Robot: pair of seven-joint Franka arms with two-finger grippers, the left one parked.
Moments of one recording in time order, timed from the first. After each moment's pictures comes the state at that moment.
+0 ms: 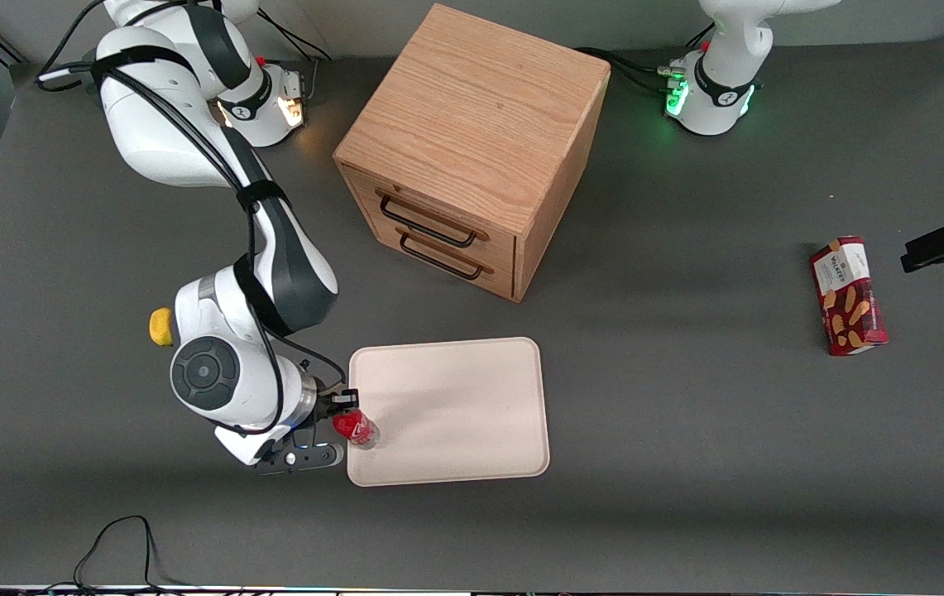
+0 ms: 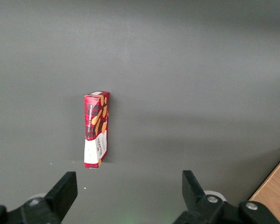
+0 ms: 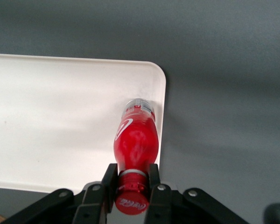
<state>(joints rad) 0.33 0.91 0.04 -0.89 0.03 1.79 0.26</state>
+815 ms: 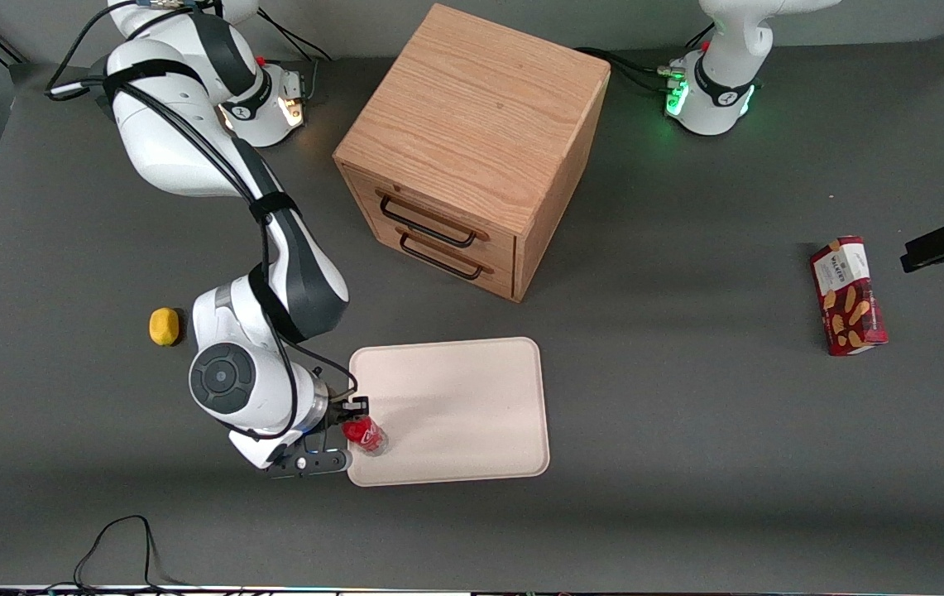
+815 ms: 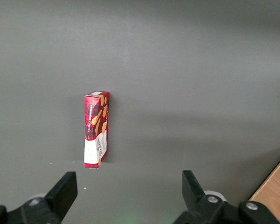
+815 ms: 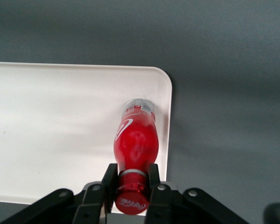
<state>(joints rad) 0.34 0.94 0.04 -0.88 0.03 1.83 0.28</state>
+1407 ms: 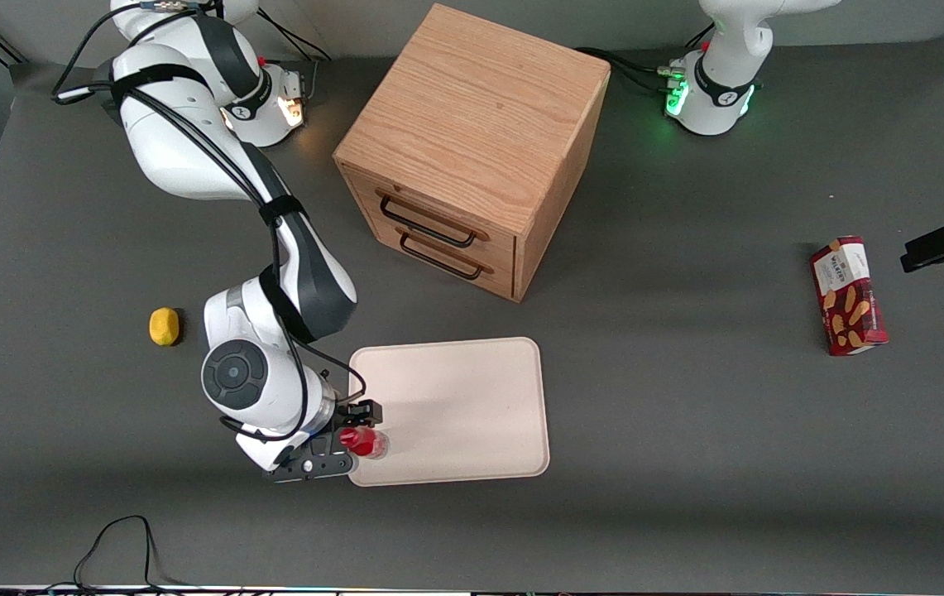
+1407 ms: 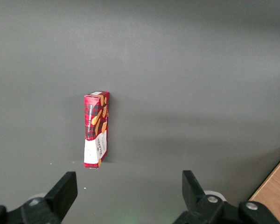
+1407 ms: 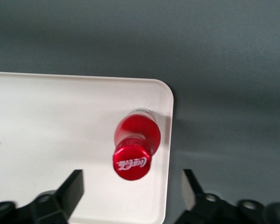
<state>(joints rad) 0.35 0.95 0.04 -0.88 0.00 1.88 0.28</state>
